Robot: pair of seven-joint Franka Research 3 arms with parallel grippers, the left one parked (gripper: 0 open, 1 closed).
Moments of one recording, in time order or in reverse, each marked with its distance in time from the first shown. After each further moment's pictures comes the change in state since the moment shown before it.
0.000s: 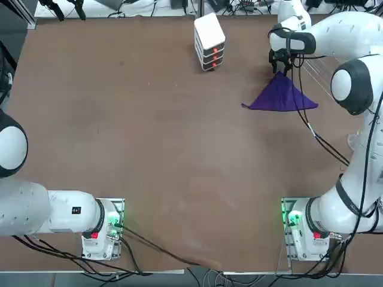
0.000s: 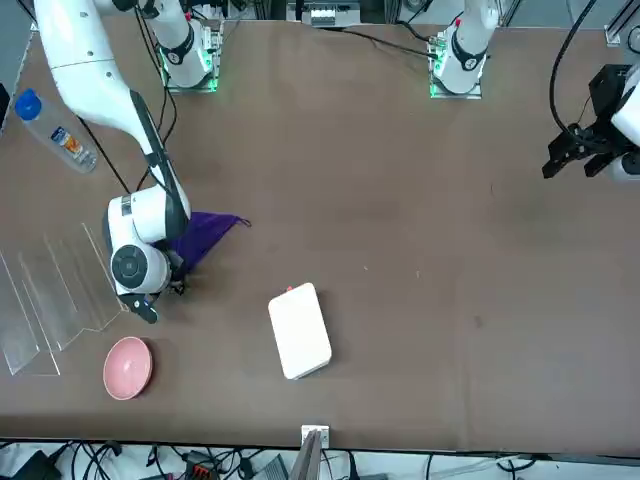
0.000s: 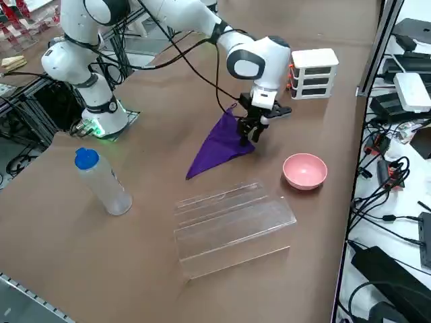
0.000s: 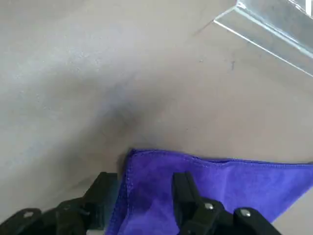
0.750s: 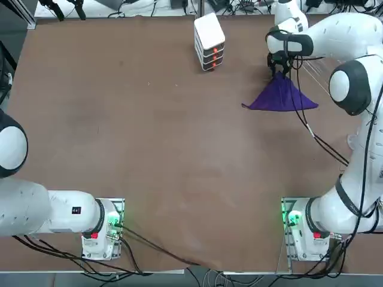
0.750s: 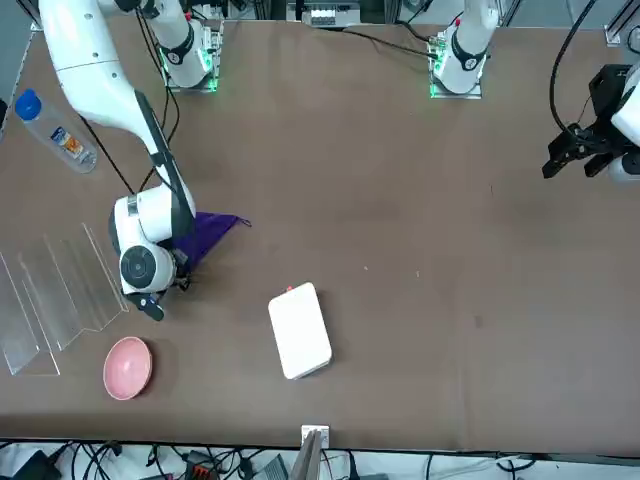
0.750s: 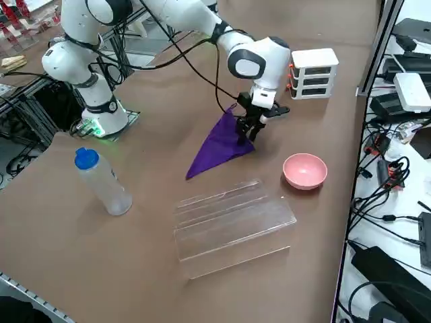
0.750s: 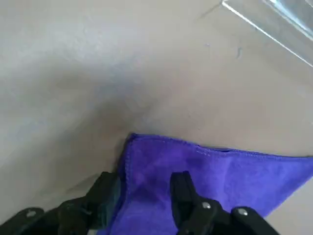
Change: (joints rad) arm 0.017 0.004 0.000 -0.007 -0.003 -0.037 -0.020
